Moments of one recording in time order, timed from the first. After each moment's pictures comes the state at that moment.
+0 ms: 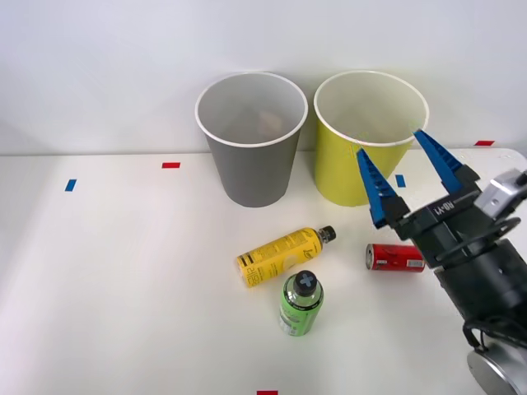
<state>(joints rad) 0.21 -0.62 0.27 -2.07 -0.34 -0.37 1.28</state>
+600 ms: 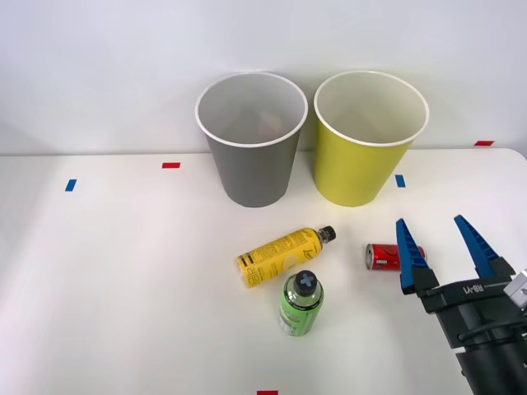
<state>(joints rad) 0.56 -0.45 0.22 -2.07 -0.33 -0.43 1.34</state>
